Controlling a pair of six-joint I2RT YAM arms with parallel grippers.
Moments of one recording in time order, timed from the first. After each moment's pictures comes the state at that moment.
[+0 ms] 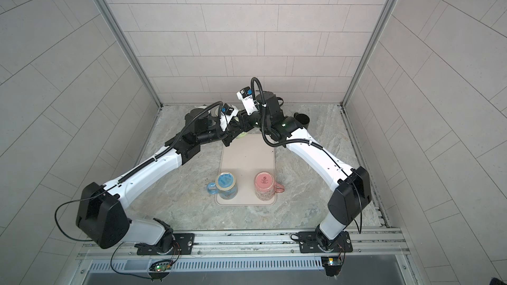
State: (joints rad) left arm -0.51 1.42 1.14 -0.03 0.52 0.06; right arm 0.59 1.62 1.58 -0.34 -0.28 0.16
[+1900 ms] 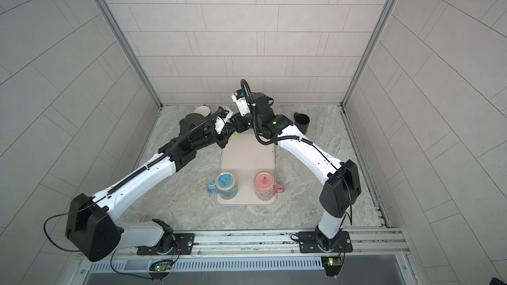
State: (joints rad) left arm -0.53 1.30 1.07 -0.05 0.29 0.14; right arm 0.60 1.71 1.65 -0.44 -0.17 0.21
